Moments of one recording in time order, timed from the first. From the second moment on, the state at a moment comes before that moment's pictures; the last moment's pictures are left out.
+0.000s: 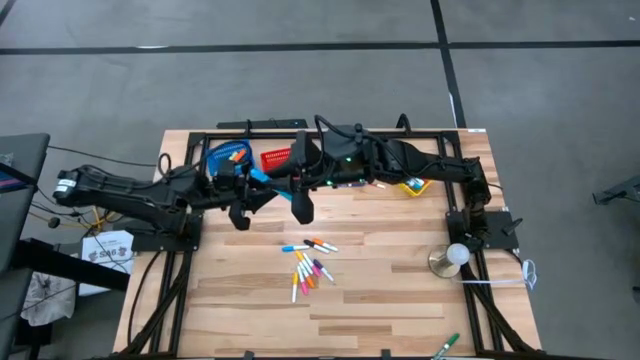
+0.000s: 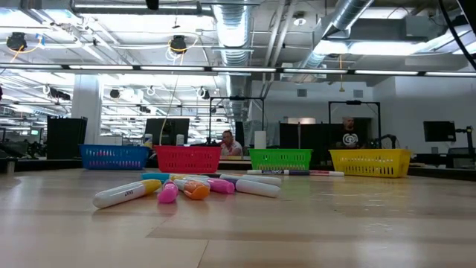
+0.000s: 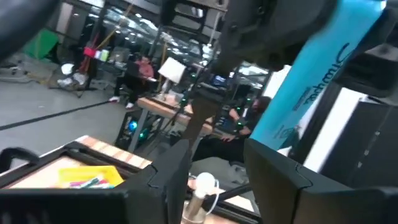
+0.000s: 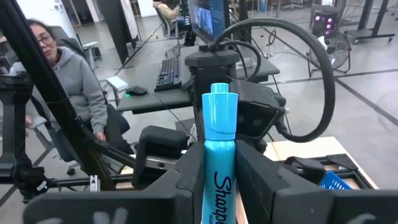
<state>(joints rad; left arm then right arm) -0.13 0.92 0.68 0.45 -0.20 -0.31 0.07 1.97 2.34 -0.58 0.00 0.07</state>
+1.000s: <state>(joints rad) -0.15 1.06 0.68 0.76 -0.14 0.02 0.08 1.97 2.34 -0.60 0.00 0.08</state>
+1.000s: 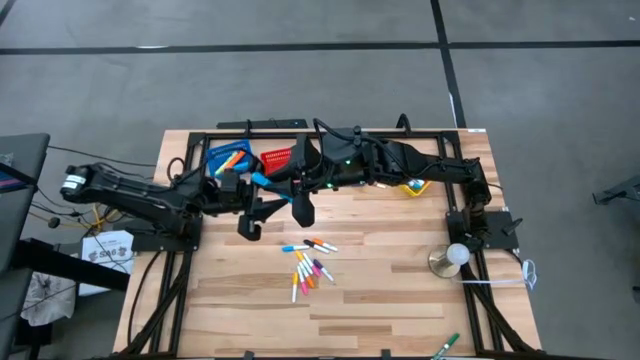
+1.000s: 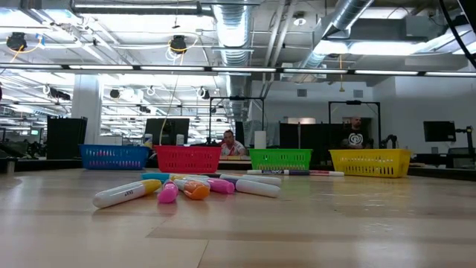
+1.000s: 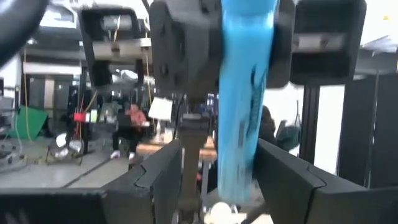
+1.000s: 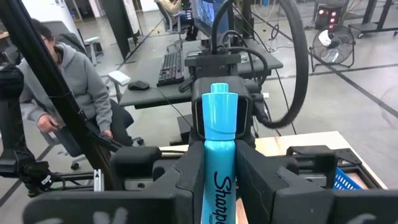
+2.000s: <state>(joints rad) -0.16 1.09 0.68 0.85 -0.15 0.01 0.08 1.97 2.34 -0.60 0.00 0.08</state>
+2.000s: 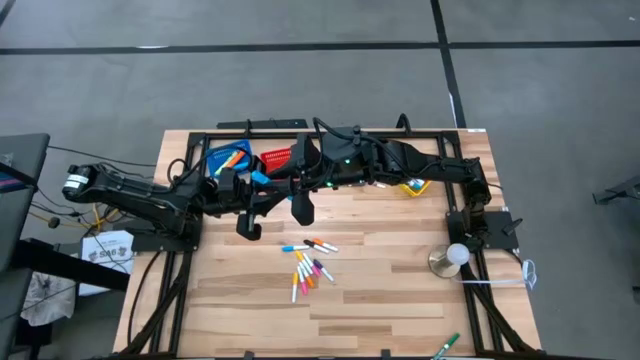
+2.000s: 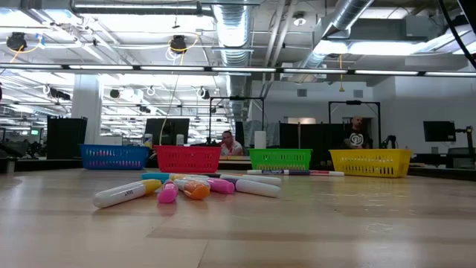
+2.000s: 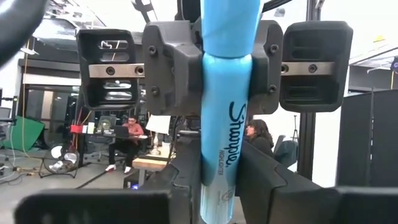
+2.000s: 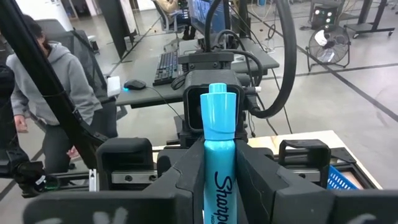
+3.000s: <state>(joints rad) -0.16 0.93 0.68 0.41 -0.50 -0.03 0.07 1.76 2.34 -0.87 0.25 0.10</state>
